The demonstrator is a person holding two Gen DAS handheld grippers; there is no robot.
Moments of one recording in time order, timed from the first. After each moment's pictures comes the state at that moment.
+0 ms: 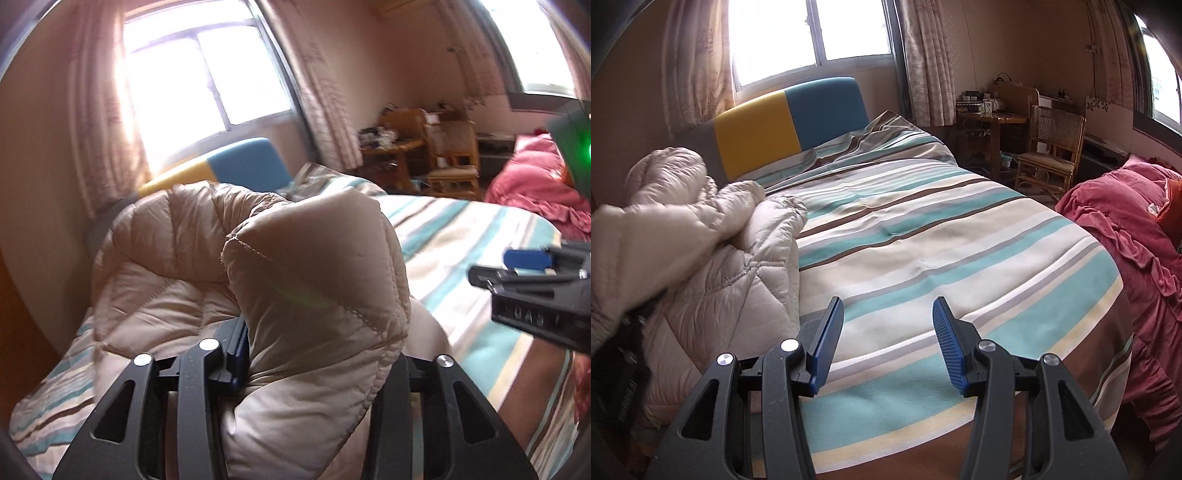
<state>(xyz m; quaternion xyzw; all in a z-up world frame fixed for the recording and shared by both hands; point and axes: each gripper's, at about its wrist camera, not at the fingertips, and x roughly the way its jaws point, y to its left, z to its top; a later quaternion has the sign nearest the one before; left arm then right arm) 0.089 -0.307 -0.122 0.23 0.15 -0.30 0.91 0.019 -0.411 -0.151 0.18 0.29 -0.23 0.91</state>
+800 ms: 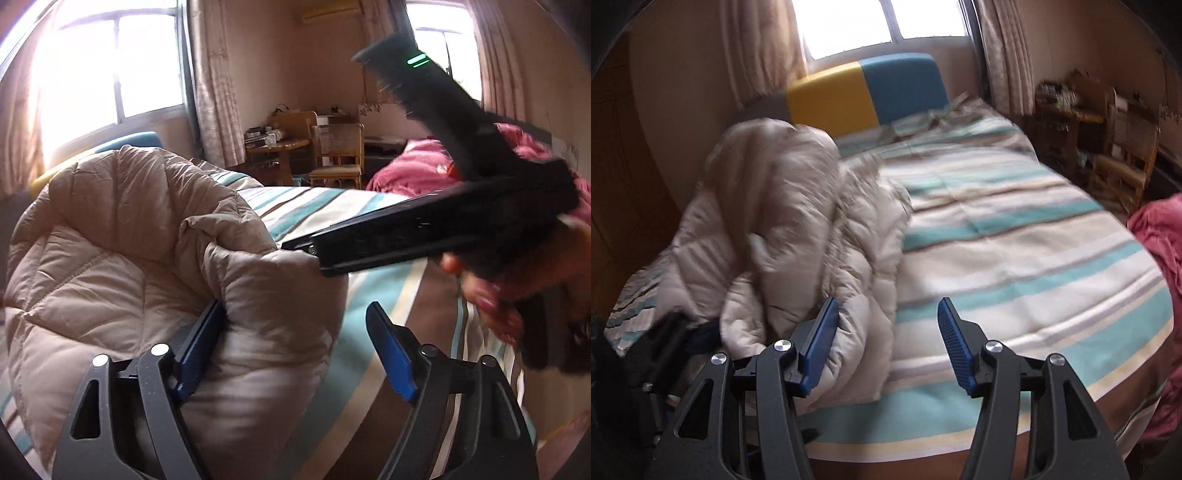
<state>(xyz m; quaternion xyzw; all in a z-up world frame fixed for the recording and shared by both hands) 0.068 -0.289 -0.149 0.21 0.19 -0.52 0.81 0.061 -0.400 -0.144 0.19 0.35 -0.08 0.91</state>
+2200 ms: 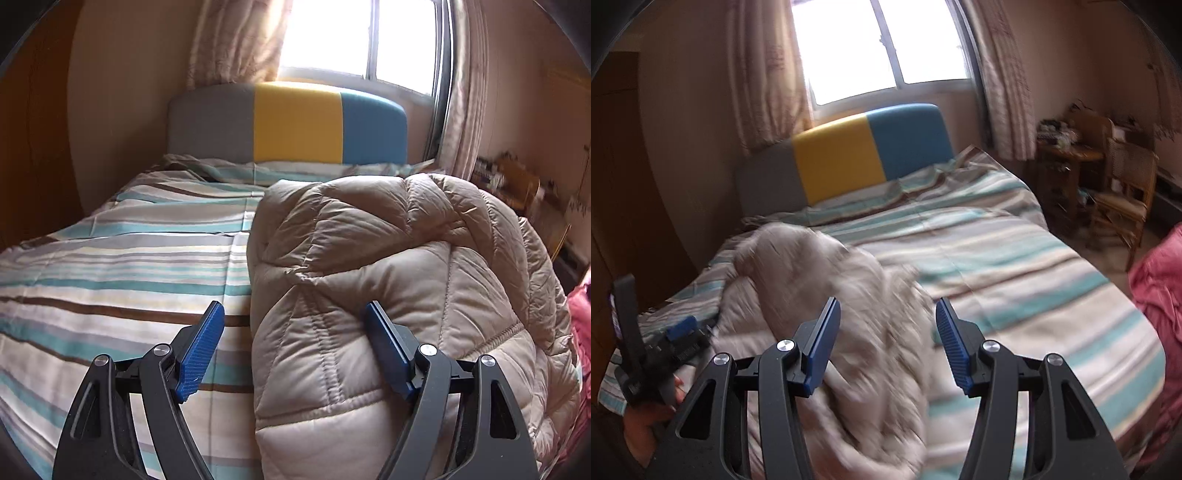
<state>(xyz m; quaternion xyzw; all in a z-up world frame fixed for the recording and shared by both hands) 0.233 -0.197 -0.095 0.02 0.31 -0.15 0.94 0.107 -0.388 -0.036 0.15 0.24 -0.07 0.96</state>
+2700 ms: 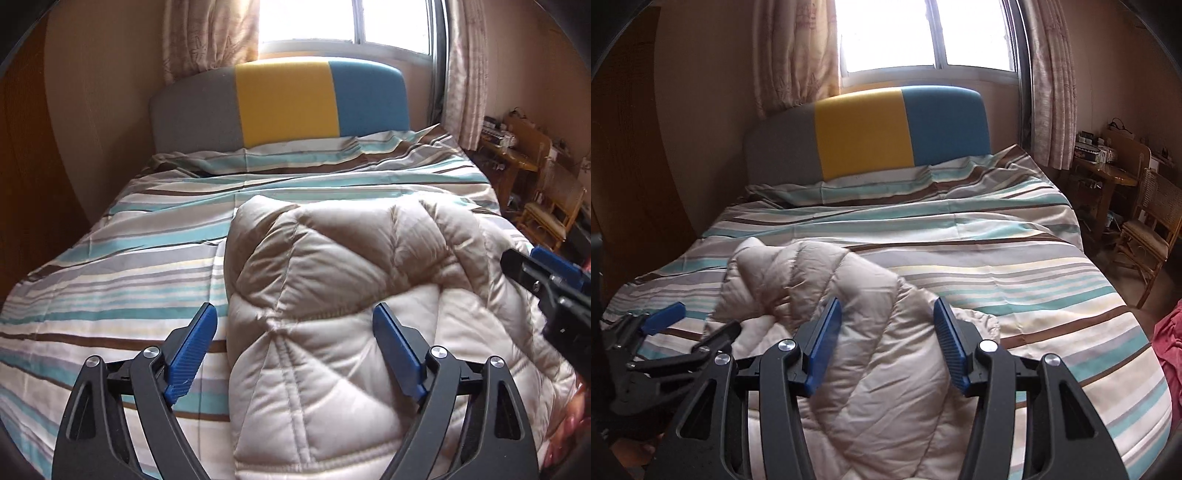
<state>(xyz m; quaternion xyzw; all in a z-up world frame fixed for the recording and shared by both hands) 0.279 -0.259 -0.081 0.09 0.36 -0.12 0.92 0.236 -0.379 -0.064 0.10 0.30 -0.06 0.95</state>
